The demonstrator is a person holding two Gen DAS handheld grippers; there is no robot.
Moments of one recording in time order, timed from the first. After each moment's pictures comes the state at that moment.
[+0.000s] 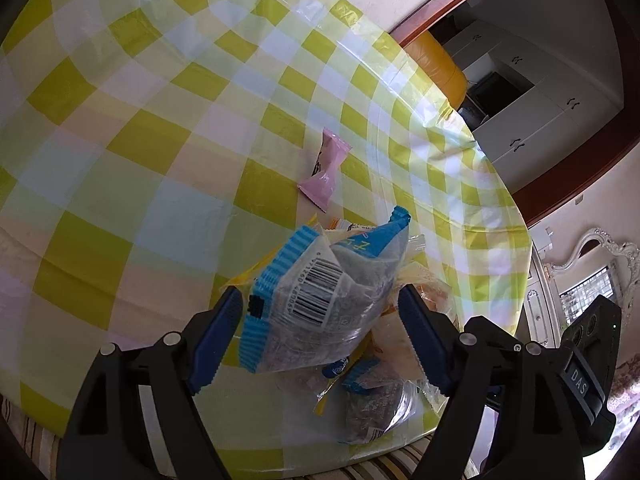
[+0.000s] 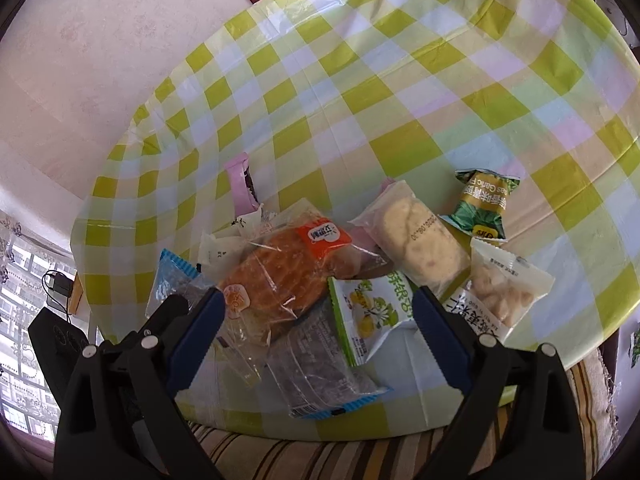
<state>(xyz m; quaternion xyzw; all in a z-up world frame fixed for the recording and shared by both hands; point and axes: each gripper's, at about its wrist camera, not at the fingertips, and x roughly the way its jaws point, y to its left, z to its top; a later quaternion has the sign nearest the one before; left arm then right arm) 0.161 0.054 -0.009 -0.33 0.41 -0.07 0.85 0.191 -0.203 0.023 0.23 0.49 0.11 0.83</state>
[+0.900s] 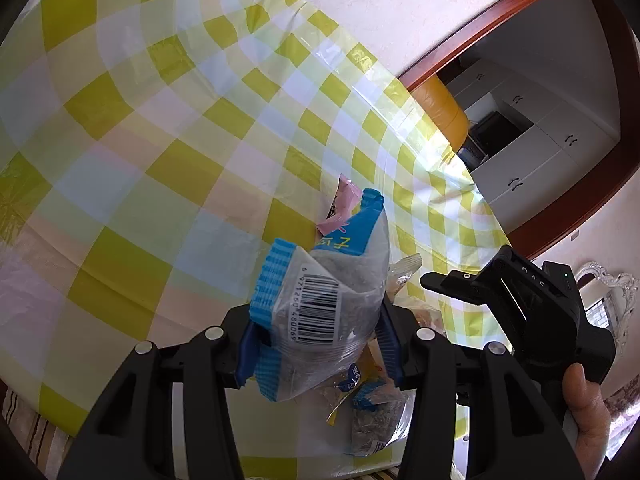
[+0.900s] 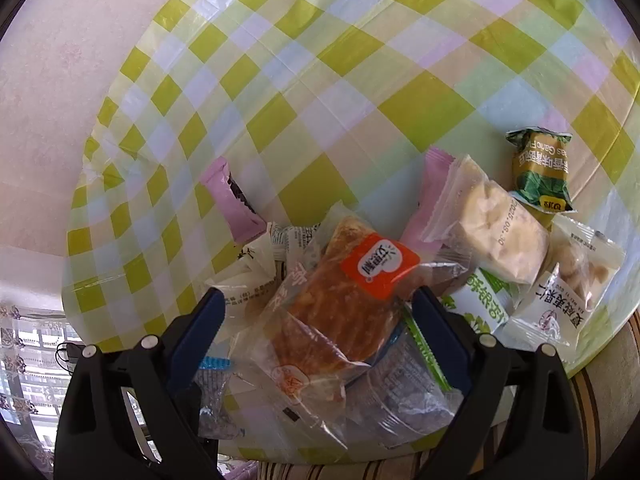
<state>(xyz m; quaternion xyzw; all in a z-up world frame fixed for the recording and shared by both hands) 0.139 0.078 0.001 -0.36 0.34 -0.04 0.87 0.244 -0.165 0.011 0.31 0.56 0.03 0.76</state>
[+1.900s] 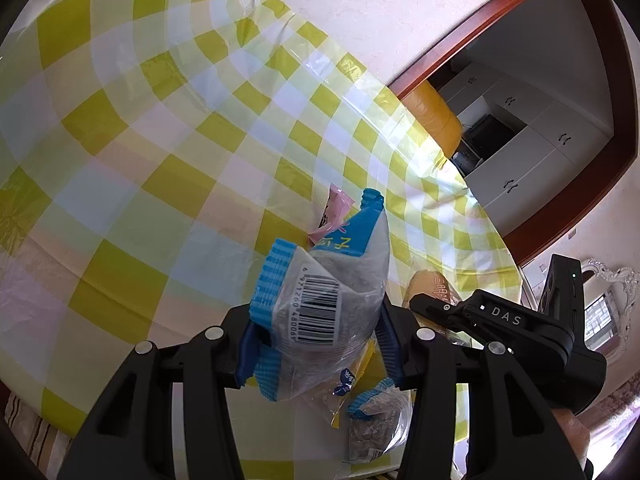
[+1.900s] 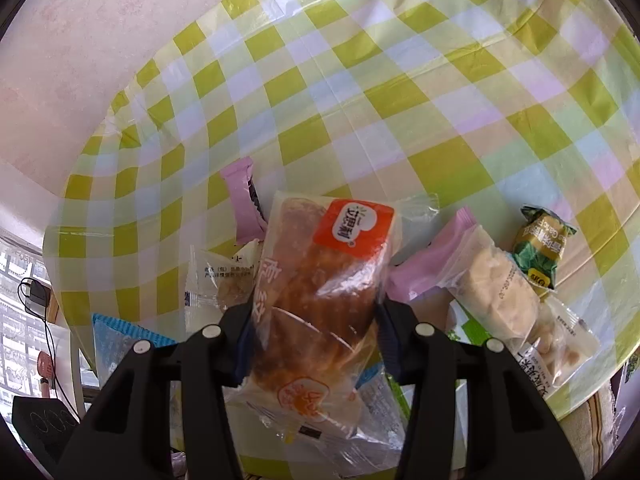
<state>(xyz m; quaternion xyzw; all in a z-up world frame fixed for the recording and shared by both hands) 0.137 0.075 0.009 -0.34 0.32 -0.05 0.88 0.239 -0.161 0.027 0.19 0.51 0.08 0.83</state>
